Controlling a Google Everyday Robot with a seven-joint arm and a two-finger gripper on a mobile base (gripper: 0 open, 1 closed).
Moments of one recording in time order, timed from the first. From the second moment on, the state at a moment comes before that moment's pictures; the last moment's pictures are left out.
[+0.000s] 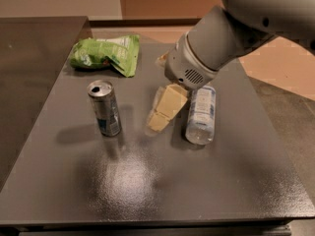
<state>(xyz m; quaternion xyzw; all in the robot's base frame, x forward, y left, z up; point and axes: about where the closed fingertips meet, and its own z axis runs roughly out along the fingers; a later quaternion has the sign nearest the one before) 0.475 0.002 0.917 -0.64 0.70 0.17 0.27</state>
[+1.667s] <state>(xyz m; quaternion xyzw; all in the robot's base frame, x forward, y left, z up) 0.470 0.114 0.902 -0.62 0.64 0.32 0.33</state>
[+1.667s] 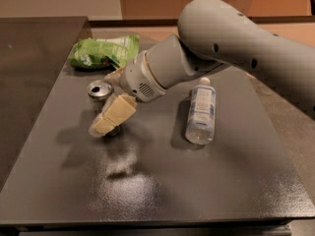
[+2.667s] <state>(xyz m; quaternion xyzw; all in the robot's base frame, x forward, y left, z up) 0.470 0.114 0.923 -0.63 0.64 0.32 0.31</state>
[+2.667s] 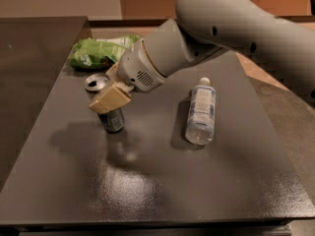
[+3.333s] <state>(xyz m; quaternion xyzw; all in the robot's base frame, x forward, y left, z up) 0.483 0.092 0.941 -0.70 0.64 0.21 0.24</state>
